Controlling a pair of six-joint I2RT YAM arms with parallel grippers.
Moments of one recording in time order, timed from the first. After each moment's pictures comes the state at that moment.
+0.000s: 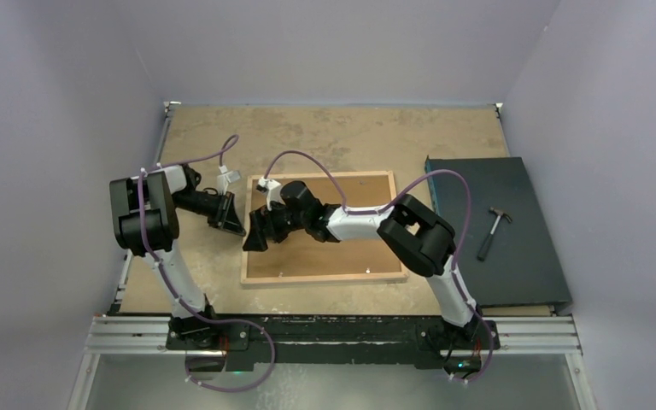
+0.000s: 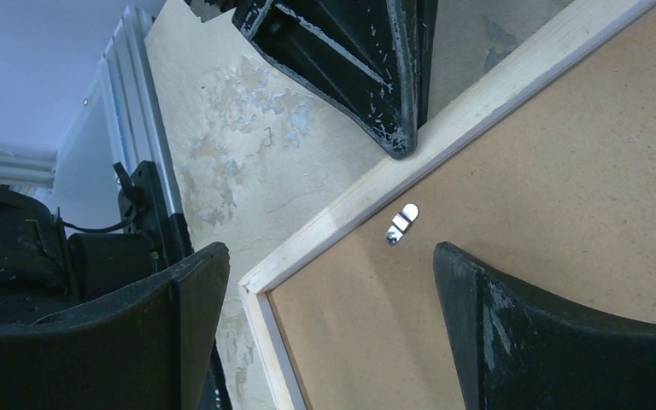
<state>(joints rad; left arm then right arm) 0.23 1.97 1.16 -1.00 0.88 0.74 0.97 2.14 1.35 0.30 -0.47 0.53</state>
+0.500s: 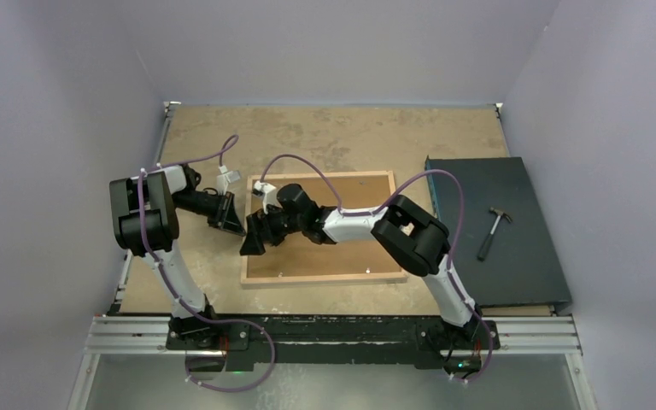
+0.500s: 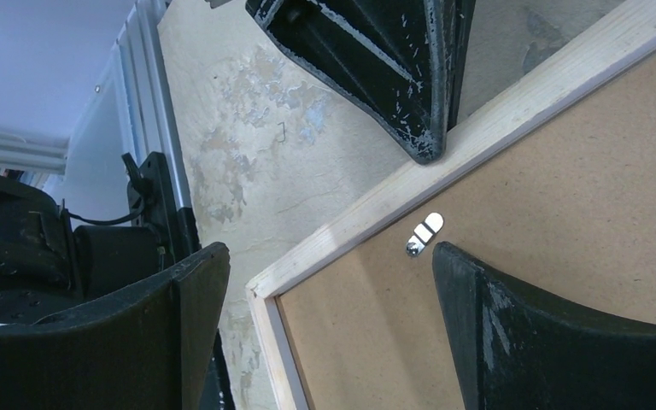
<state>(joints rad) 0.23 1.97 1.16 -0.99 0.88 0.74 0.99 2.18 1.37 0.32 -0.51 0.54</state>
